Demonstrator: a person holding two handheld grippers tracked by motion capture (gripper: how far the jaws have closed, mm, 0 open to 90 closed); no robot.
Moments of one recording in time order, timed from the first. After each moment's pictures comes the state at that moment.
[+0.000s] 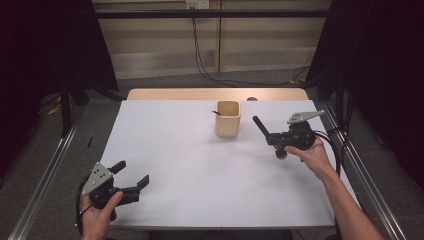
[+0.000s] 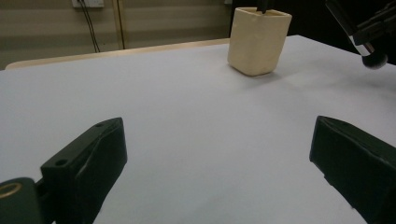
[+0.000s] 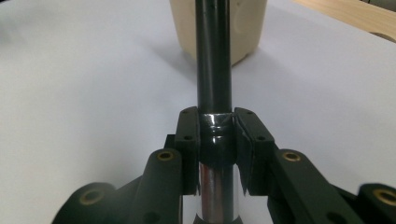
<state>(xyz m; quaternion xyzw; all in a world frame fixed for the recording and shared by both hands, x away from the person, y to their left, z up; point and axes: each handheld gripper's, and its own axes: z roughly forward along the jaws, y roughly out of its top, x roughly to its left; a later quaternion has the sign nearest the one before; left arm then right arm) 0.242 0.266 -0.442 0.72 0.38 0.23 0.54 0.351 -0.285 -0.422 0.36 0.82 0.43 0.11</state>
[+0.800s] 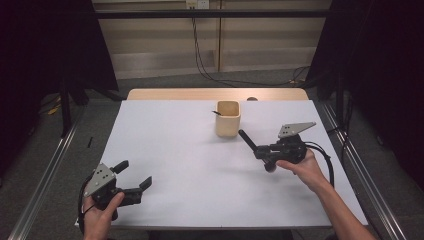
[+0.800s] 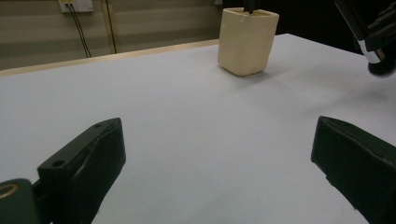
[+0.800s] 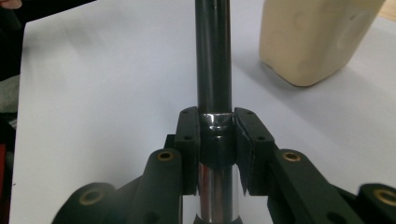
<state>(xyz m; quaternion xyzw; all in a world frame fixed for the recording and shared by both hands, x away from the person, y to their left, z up) 0.242 0.262 -0.442 0.73 0.36 0.23 0.54 0.318 -0.247 -0.420 0.29 0.83 0.46 0.06</state>
